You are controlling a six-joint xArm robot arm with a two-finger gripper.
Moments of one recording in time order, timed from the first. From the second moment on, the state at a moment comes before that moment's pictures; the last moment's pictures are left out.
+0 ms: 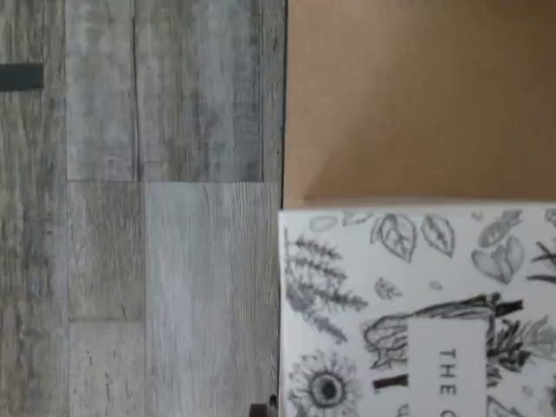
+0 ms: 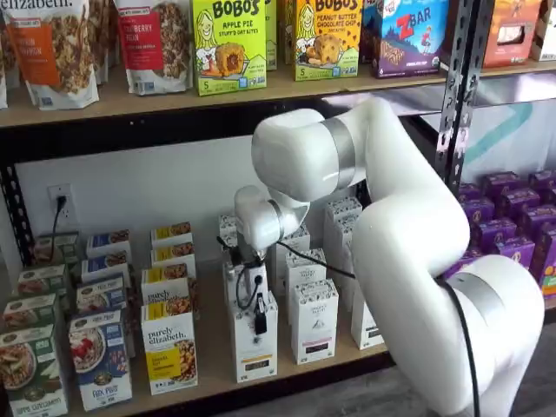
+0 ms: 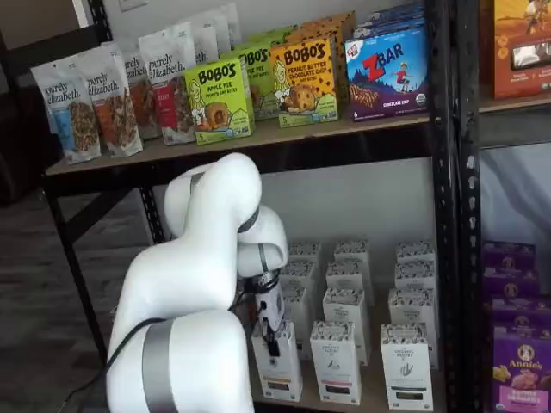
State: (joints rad) arm 0.27 1.19 -1.79 -0.05 0.67 -1.25
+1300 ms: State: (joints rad) arm 0.27 1.15 -1.75 -0.06 0.69 -1.25
